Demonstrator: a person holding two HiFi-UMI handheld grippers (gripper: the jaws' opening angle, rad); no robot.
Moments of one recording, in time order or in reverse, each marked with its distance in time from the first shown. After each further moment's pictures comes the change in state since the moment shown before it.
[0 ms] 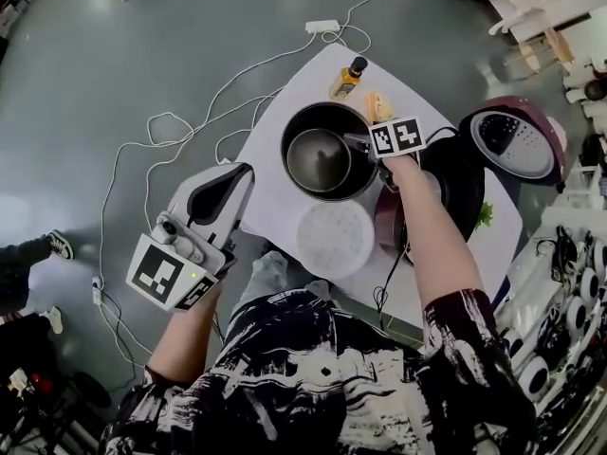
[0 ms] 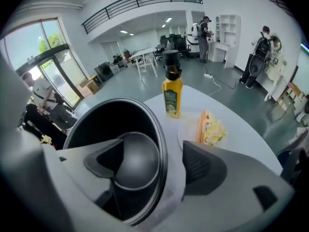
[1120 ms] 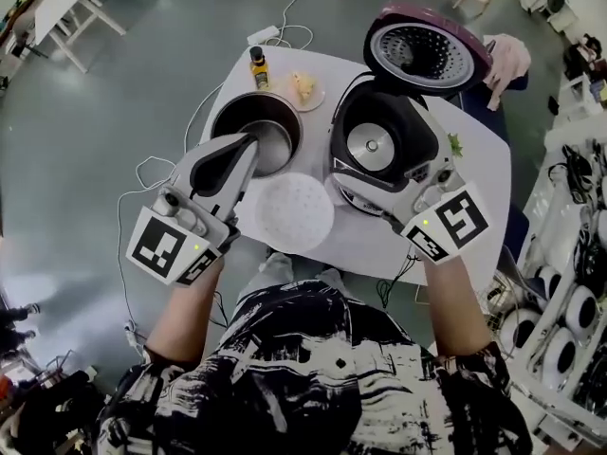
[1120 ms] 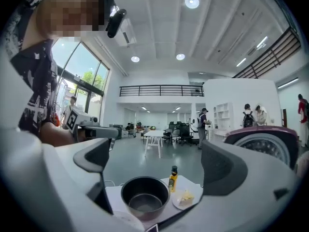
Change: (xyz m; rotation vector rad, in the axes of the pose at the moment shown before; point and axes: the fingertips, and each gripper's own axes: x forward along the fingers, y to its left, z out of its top) left arm 0.096 -0.163 0.029 0.155 0.017 -0.295; right arm -0.394 0.120 -0.021 -0.293 -1.011 -0.059
